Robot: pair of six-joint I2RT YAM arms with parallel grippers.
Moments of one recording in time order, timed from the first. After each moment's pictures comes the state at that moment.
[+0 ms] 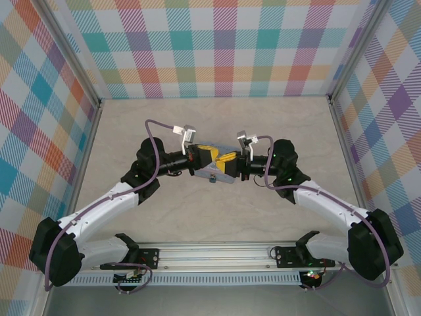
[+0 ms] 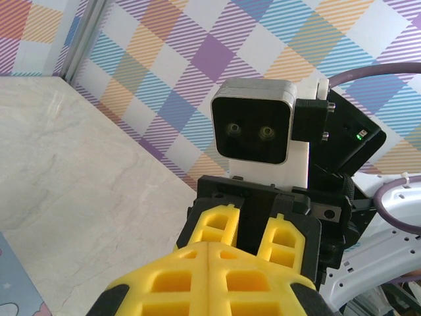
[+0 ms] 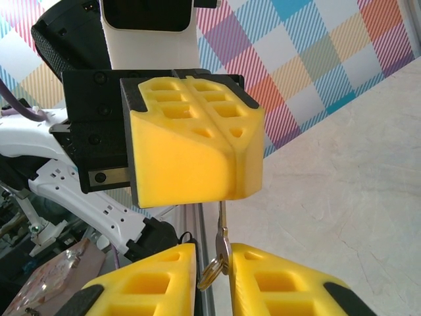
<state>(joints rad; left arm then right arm) -0.63 1.15 0.79 0.34 0.62 -0.58 0.58 1.19 0.67 0.53 -0.91 0.58</state>
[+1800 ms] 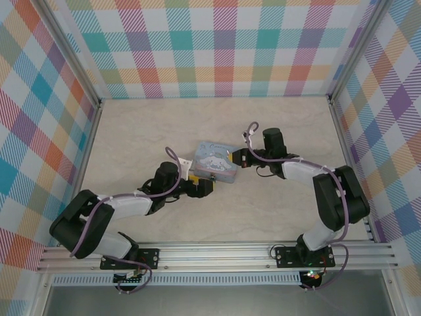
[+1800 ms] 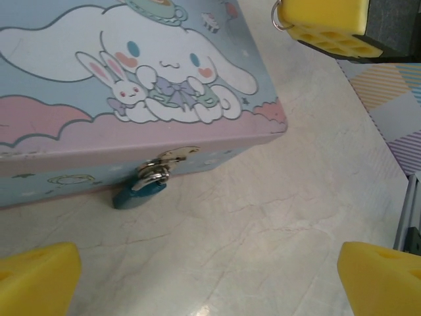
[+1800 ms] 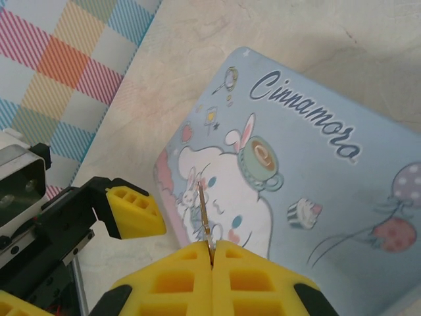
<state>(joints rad) -0.59 1.42 0.44 0.47 0.40 -0.50 0.36 1.63 0.83 0.18 -0.77 0.39</state>
